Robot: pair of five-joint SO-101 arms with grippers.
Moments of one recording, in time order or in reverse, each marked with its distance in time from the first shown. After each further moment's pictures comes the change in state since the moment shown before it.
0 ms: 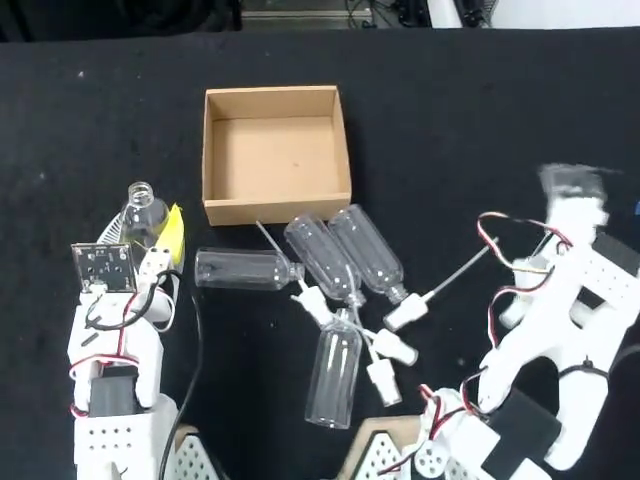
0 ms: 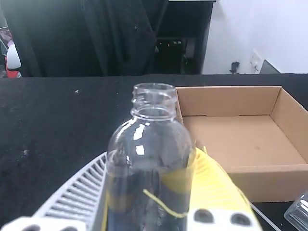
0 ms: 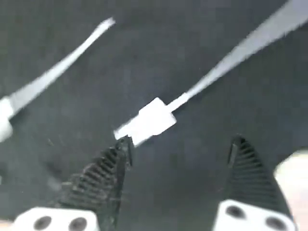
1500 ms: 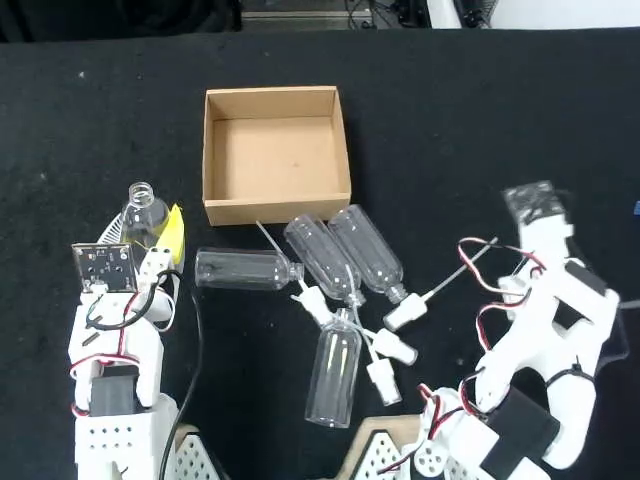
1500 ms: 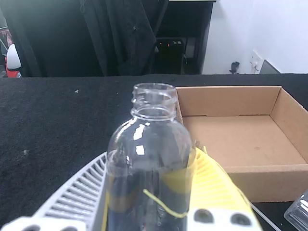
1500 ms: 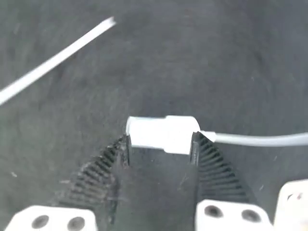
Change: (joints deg) left arm 0.0 0.0 0.0 0.0 0.0; right arm -0.1 0.0 14.0 -20.5 -7.3
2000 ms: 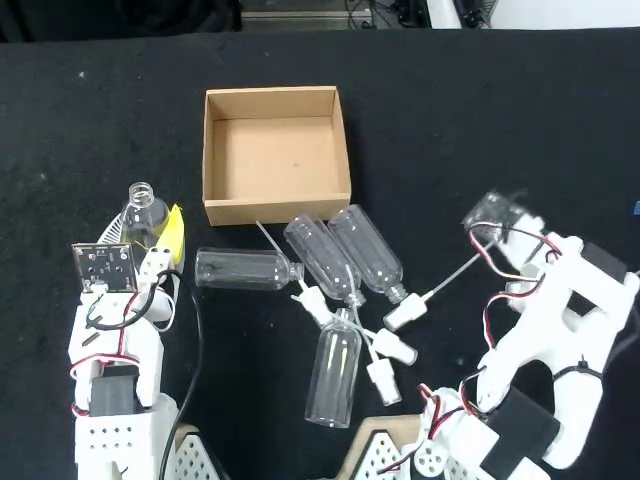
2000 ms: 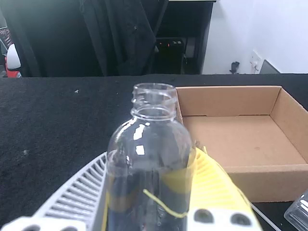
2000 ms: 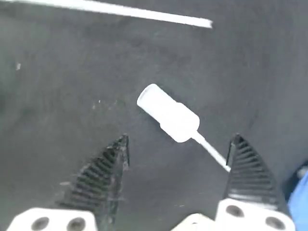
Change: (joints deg) left arm 0.0 0.0 0.0 0.0 0.0; right arm 0.0 0.0 -8.2 12.7 47.0
